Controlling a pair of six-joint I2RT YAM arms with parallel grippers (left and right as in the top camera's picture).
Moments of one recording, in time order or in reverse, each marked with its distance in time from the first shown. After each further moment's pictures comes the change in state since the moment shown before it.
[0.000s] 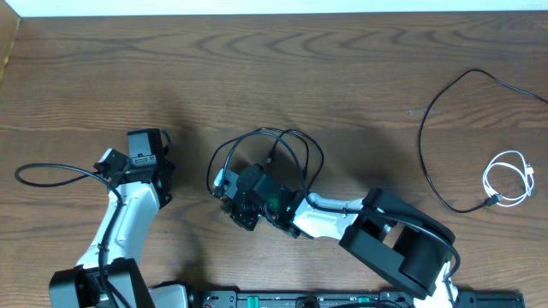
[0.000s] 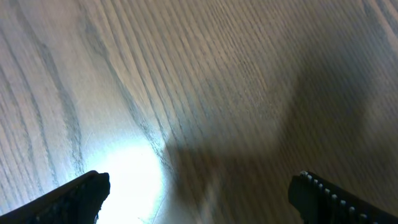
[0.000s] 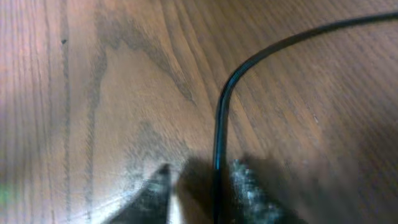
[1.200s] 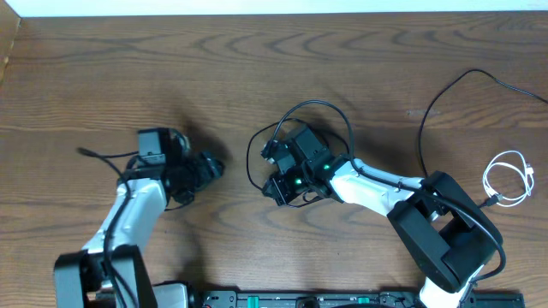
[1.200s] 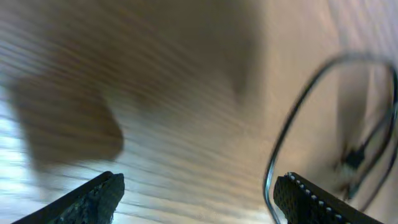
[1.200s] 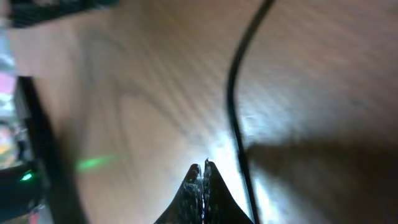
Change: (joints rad) left arm -0.061 0.062 -0.017 0.068 0.862 0.398; right arm -0.290 -0.136 0.004 -0.406 -0.350 0.236
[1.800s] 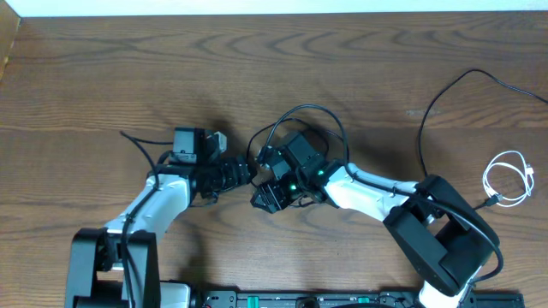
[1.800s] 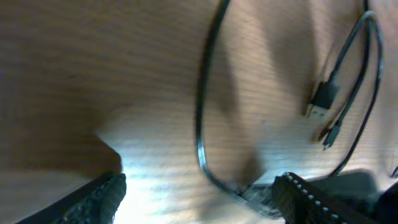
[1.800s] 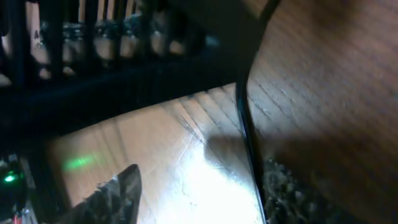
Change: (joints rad) left arm -0.194 0.069 -0.010 0.119 0.082 0.029; right arm 0.051 0.000 0.000 -0.009 0.074 0.013
